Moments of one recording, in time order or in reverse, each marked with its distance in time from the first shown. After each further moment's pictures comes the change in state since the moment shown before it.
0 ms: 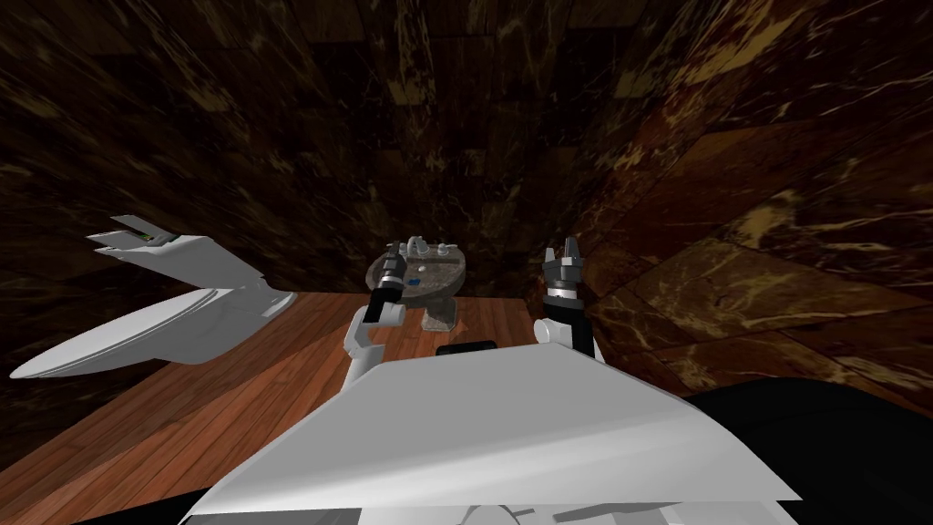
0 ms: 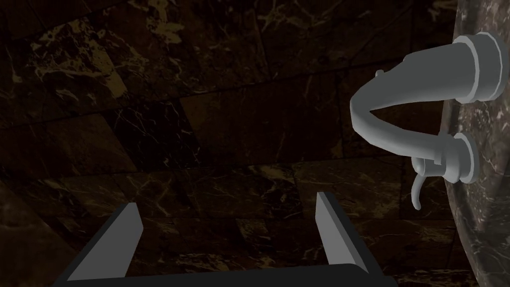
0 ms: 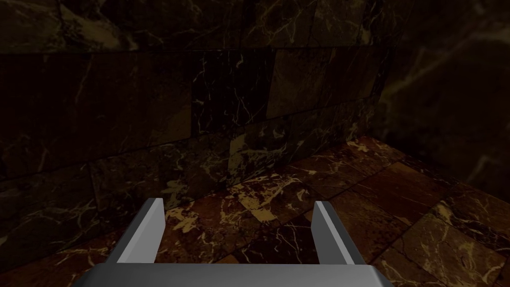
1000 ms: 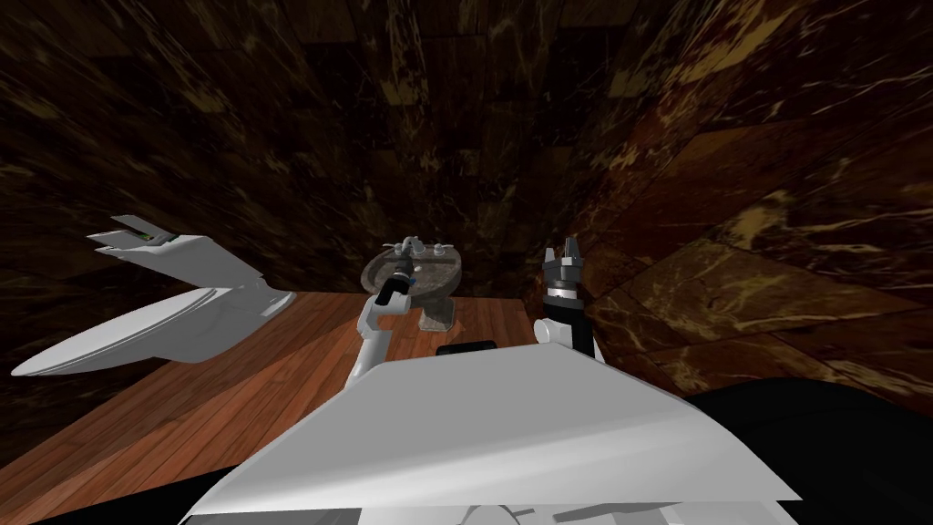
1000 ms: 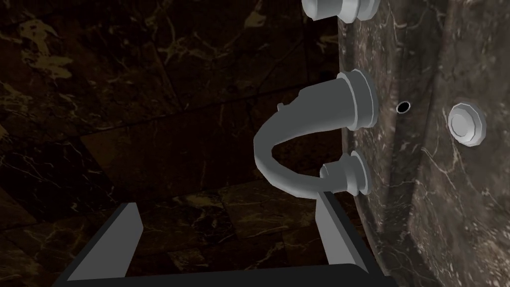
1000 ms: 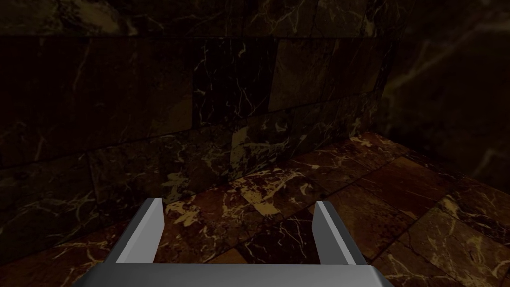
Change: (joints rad) left arm -0.141 0.003 0.000 0.167 0.016 0.245 -0.016; right arm 0.000 0.000 0.000 0.000 0.000 0.000 0.000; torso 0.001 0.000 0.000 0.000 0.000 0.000
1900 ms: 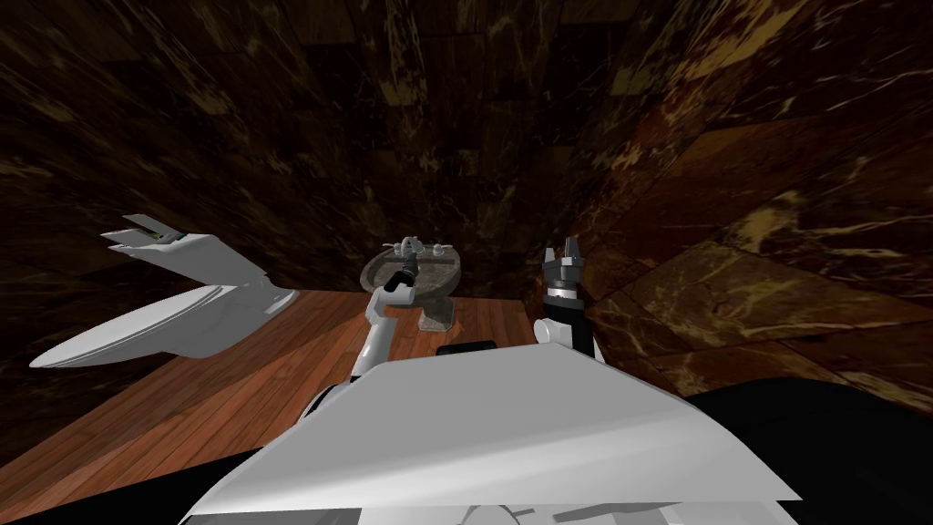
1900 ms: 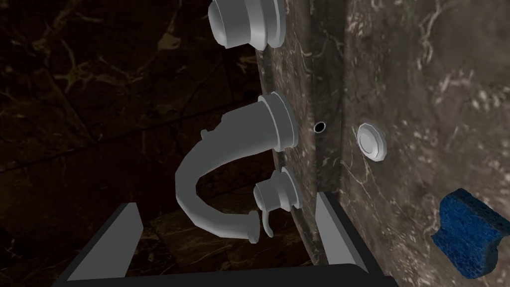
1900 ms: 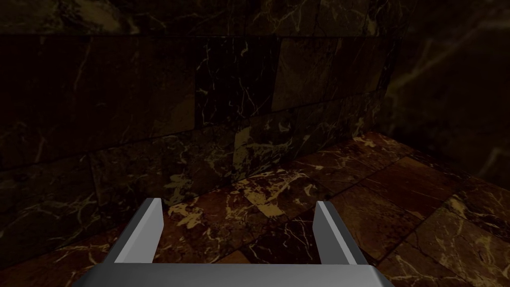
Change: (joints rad) left arm -0.128 0.005 -0.003 0.141 0.029 0.231 -0.012; right arm 0.000 0.000 0.000 0.000 0.000 0.000 0.000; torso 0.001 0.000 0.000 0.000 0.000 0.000
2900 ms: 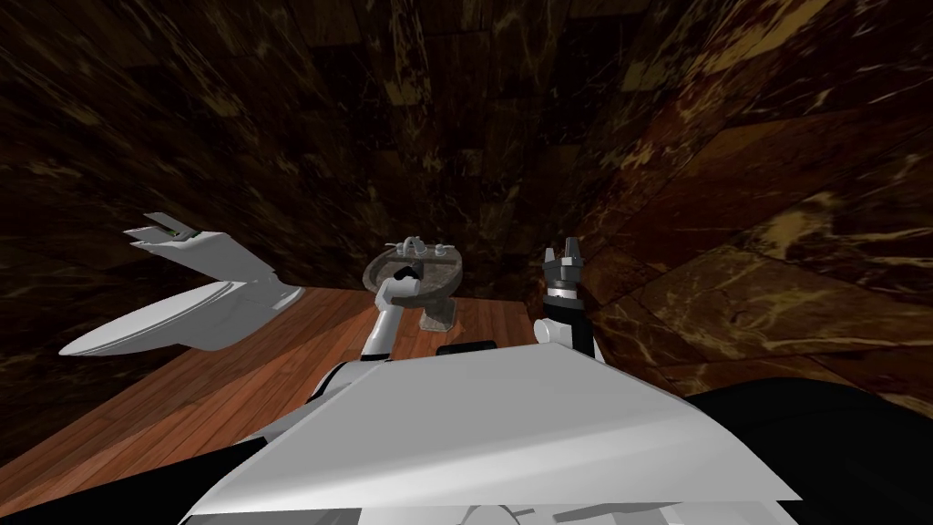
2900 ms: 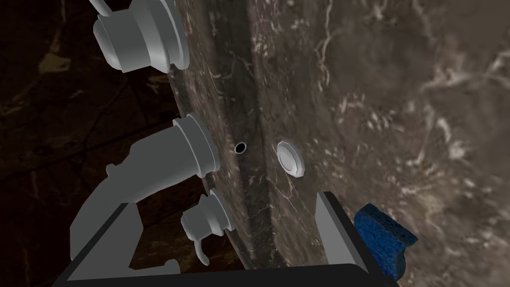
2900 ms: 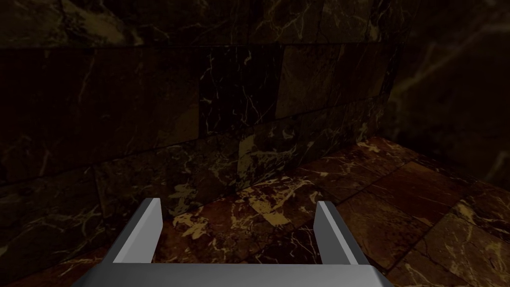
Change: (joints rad) left arm -0.141 -0.006 -0.006 0.171 0.030 0.240 -0.012; right arm 0.000 0.000 0.000 0.000 0.000 0.000 0.000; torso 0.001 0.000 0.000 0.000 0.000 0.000
